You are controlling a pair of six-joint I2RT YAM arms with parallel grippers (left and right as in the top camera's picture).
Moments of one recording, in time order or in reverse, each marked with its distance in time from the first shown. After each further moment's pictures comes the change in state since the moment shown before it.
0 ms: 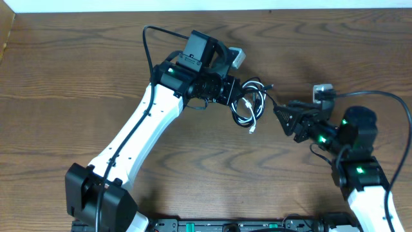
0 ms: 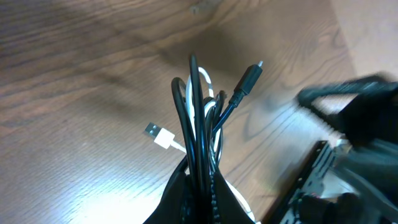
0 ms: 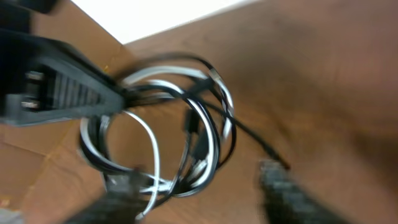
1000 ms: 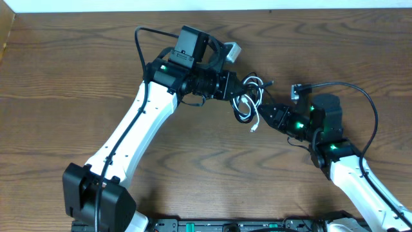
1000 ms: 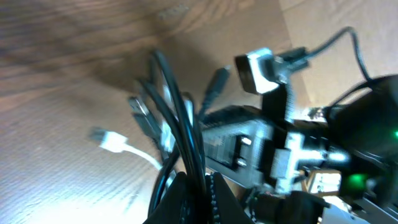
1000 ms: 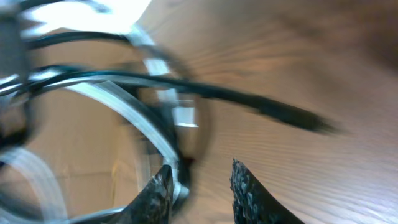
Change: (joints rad) left arm 0.041 0.000 0.000 0.031 0.161 -0.078; right arm 0.133 0.306 0.002 0.169 0.040 0.455
